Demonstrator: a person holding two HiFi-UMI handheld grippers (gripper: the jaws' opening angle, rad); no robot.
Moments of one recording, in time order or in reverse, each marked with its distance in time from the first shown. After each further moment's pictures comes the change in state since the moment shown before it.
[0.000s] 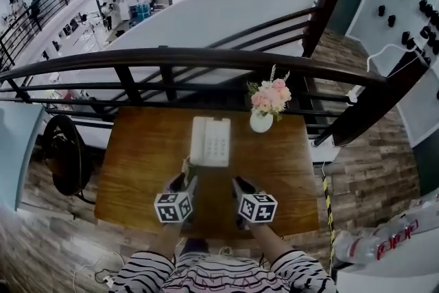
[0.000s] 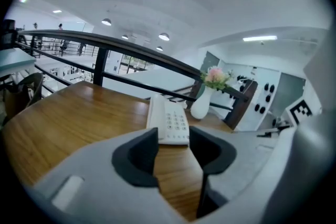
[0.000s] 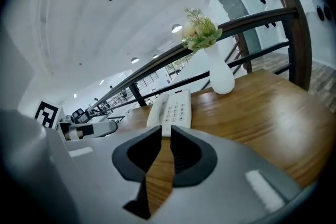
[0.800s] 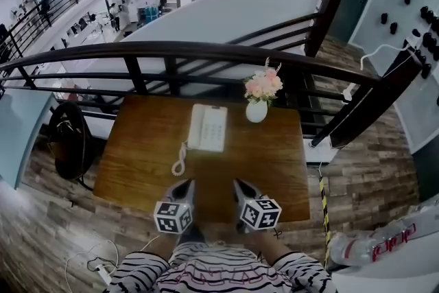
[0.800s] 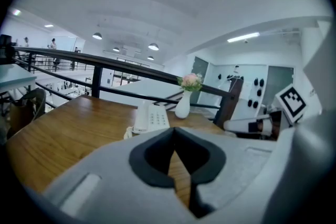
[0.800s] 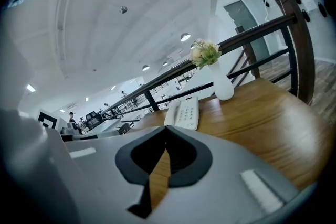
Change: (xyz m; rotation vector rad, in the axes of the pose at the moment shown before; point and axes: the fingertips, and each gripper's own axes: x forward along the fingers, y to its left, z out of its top) left arm -0.112 -0.099 -0.045 0.124 -0.089 -0.033; right arm -0.128 0.033 -0.027 -0.042 -0.084 0.114
